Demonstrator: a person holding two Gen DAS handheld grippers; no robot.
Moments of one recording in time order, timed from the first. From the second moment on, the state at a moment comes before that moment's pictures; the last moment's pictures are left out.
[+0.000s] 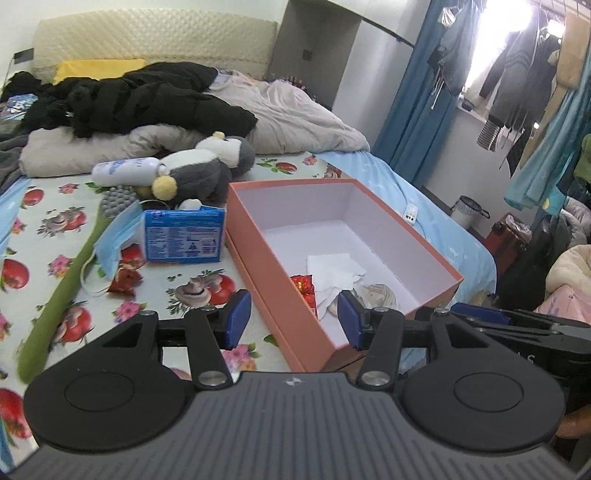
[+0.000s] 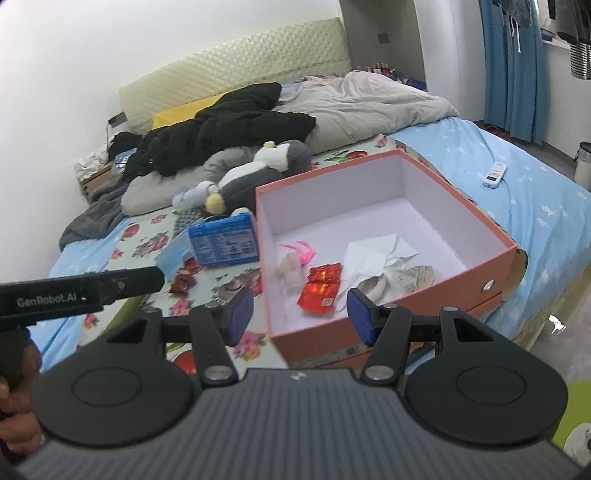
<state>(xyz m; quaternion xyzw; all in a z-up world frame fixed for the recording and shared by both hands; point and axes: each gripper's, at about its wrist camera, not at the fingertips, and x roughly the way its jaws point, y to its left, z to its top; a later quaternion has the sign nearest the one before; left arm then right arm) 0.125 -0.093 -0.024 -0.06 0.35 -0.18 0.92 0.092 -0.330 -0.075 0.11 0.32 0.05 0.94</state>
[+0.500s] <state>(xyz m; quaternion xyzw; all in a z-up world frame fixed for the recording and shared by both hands) 0.048 -0.035 -0.017 -0.09 0.32 -0.13 0.93 0.047 -0.284 -0.069 0.08 0.32 0.10 0.94</state>
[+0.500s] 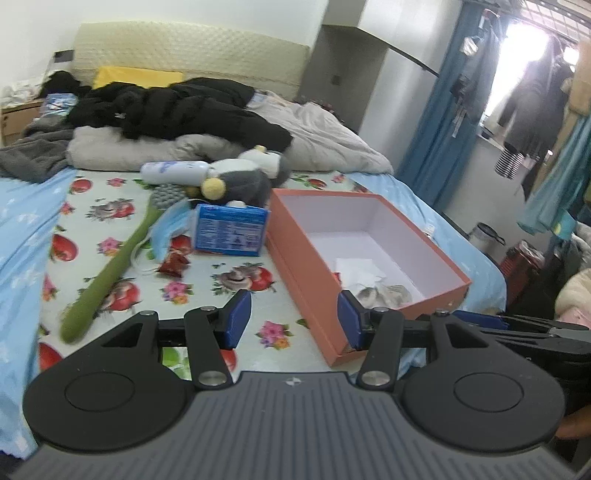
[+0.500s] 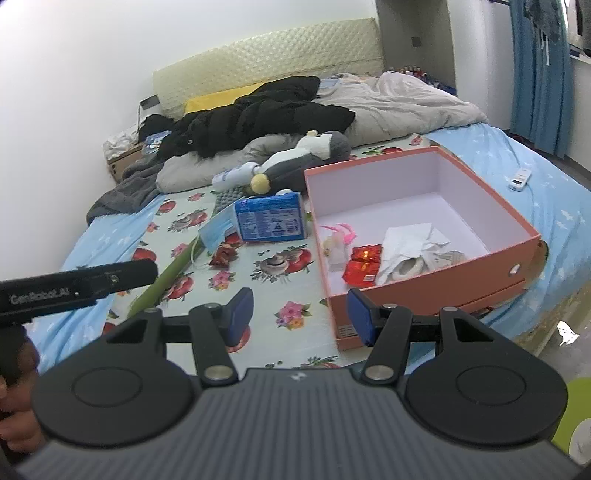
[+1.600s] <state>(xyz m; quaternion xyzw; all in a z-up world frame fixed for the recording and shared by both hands) 0.095 0.066 -0.100 -0.16 0.34 -0.01 0.93 0.112 -0.203 -0.107 0.04 0.36 0.18 0.92</state>
